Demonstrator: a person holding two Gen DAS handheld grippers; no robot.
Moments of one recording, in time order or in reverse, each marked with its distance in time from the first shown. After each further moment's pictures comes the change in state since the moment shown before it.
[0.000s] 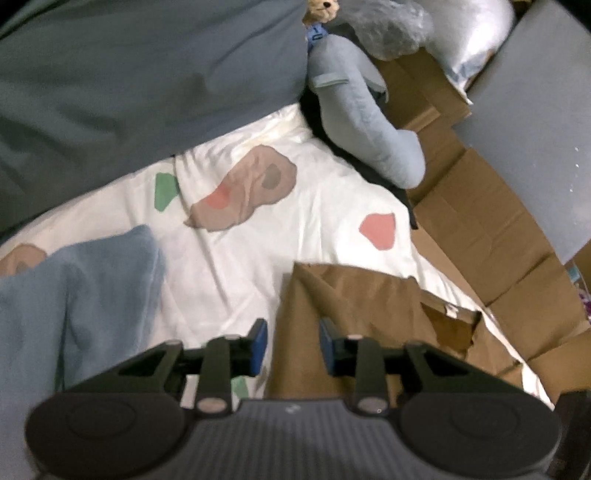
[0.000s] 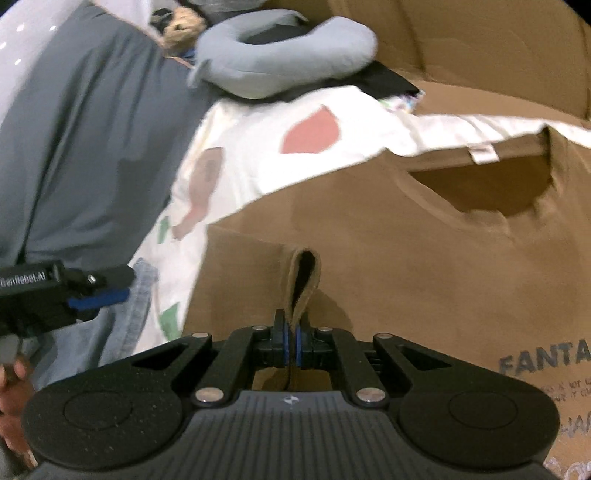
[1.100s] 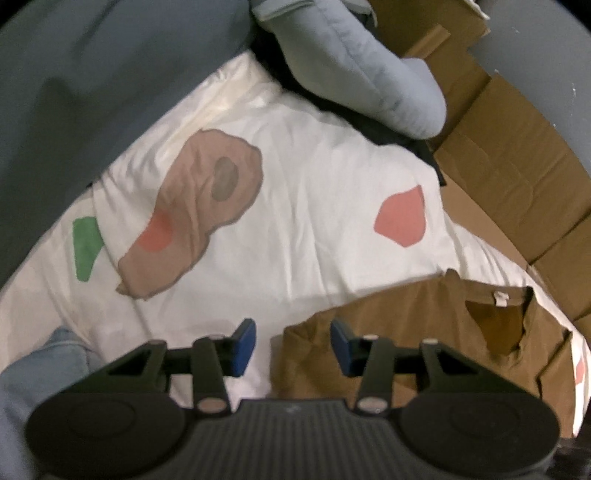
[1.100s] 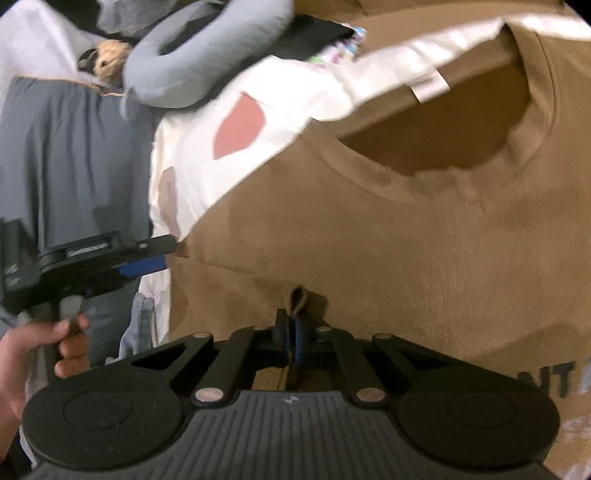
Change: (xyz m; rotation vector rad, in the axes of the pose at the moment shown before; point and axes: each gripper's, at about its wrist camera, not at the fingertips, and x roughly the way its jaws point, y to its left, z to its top) left arm 0.109 -0.036 0.056 0.179 0.198 0.098; right arm 0.029 -0.075 0.025 0.257 0.119 0.149
